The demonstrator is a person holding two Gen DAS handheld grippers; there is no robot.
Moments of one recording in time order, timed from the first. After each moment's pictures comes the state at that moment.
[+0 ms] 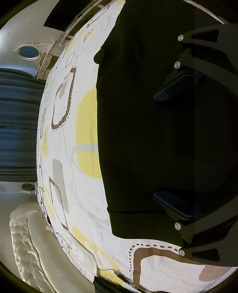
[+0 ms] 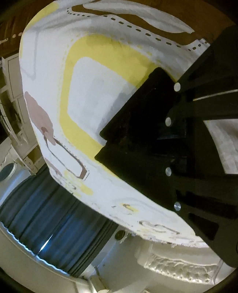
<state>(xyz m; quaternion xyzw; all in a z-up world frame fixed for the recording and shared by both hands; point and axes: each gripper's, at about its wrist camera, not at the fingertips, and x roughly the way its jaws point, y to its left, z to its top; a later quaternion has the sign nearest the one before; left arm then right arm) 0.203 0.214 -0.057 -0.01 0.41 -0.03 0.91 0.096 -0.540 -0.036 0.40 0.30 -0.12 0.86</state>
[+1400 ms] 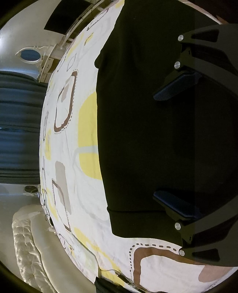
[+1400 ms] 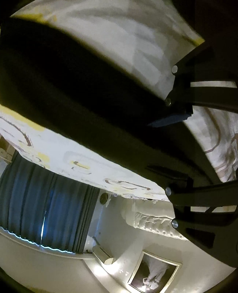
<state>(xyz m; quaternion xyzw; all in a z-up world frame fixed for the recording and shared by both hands) 0.197 0.210 -0.055 -0.01 0.40 -0.04 0.91 0.114 -0.419 -0.082 0.52 0.33 0.05 0.78</state>
